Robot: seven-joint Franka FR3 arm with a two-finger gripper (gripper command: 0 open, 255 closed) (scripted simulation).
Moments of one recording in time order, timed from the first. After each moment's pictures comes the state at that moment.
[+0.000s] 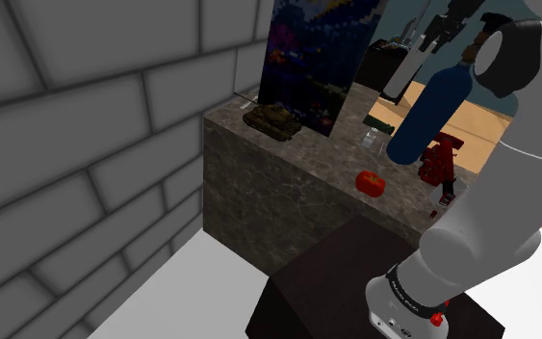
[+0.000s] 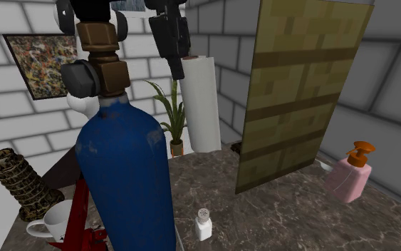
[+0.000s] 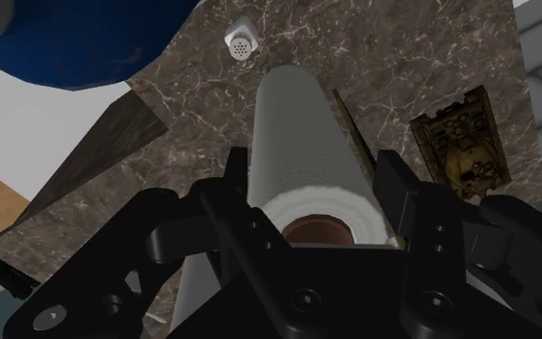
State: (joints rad) arm -0.30 0.26 -0.71 -1.17 0.32 1.48 -0.73
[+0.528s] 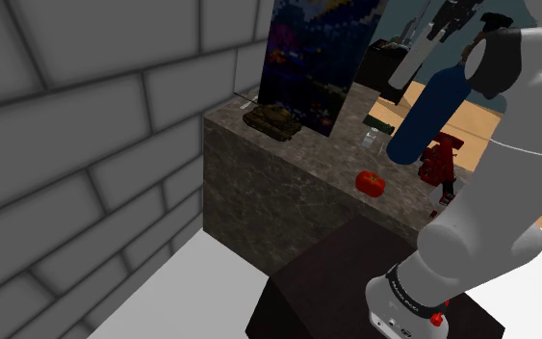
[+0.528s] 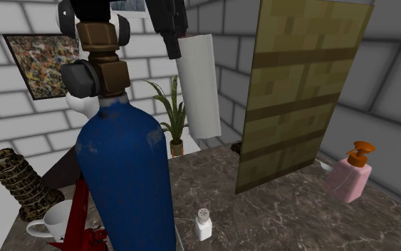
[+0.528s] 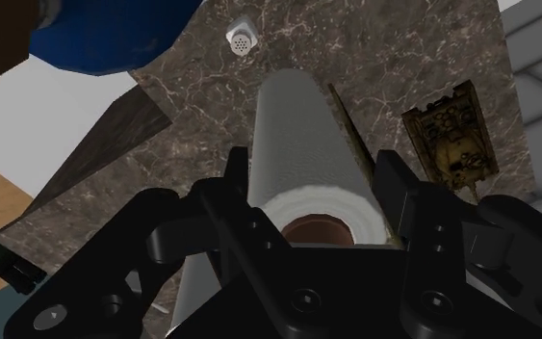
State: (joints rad) arm -0.38 0.34 -0.71 -0.96 0.38 1.34 -0.73
